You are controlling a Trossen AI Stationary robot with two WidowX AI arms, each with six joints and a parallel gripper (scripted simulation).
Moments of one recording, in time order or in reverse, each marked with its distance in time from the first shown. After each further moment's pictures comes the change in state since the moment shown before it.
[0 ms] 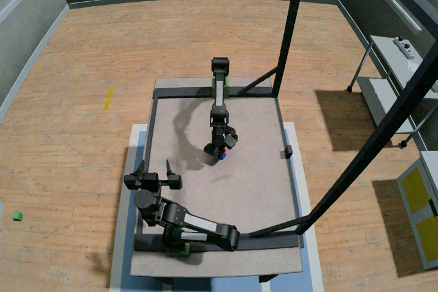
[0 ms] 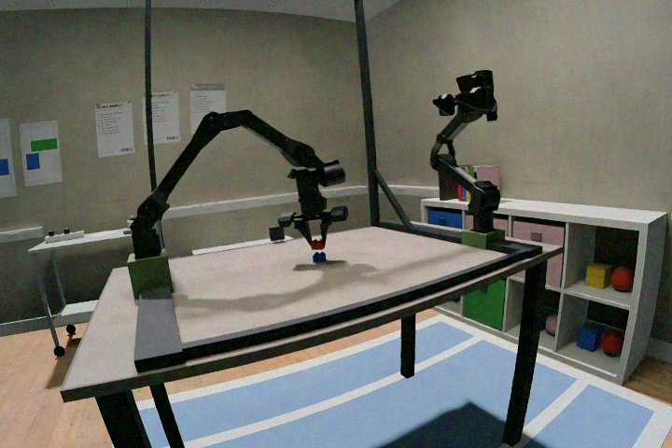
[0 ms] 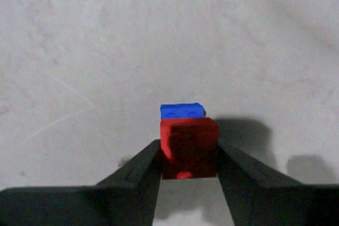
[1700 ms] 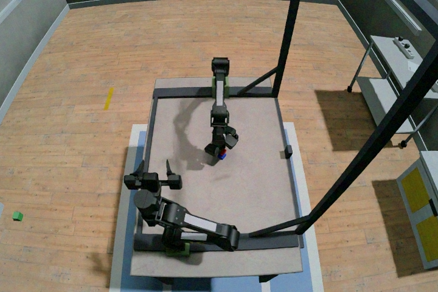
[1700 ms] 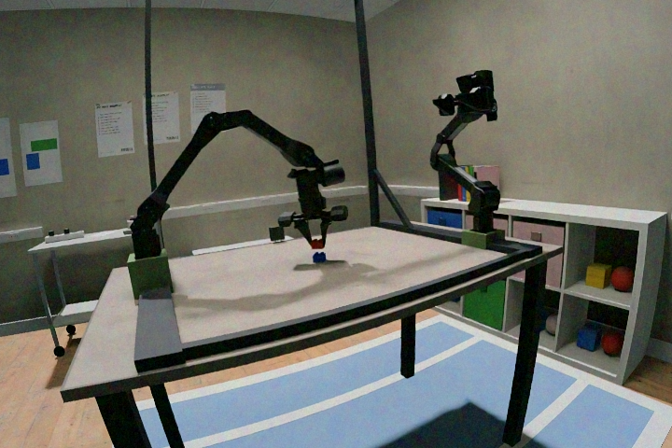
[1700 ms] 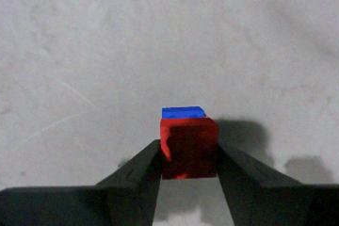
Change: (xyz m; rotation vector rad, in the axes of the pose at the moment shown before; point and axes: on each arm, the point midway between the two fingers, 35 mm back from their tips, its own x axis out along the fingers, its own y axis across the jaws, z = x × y) left arm 0.000 0.000 0.000 0.000 0.000 0.000; right arm 0.000 0.001 0.003 -0.019 -0.005 0.000
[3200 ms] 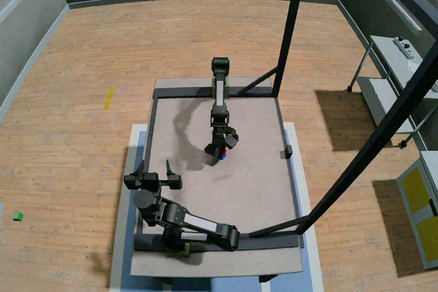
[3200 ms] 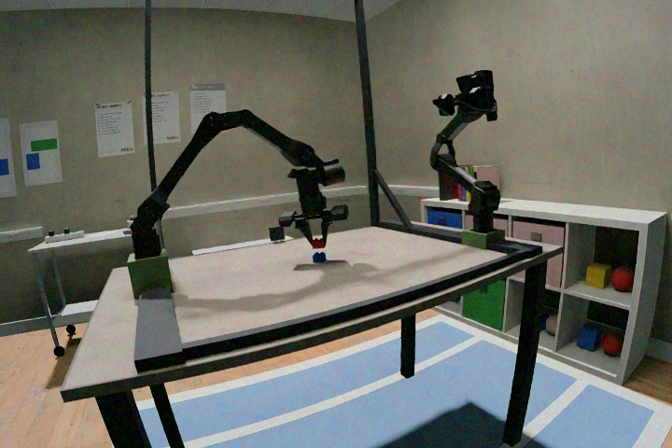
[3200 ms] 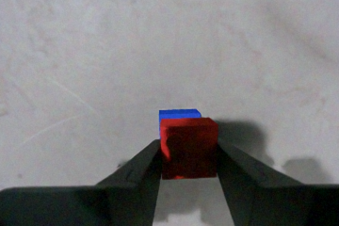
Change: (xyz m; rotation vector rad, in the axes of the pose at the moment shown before) left arm 0.000 0.000 0.000 0.000 0.000 0.000; right arm -0.001 -0.002 0.002 -0.002 -0.006 -0.009
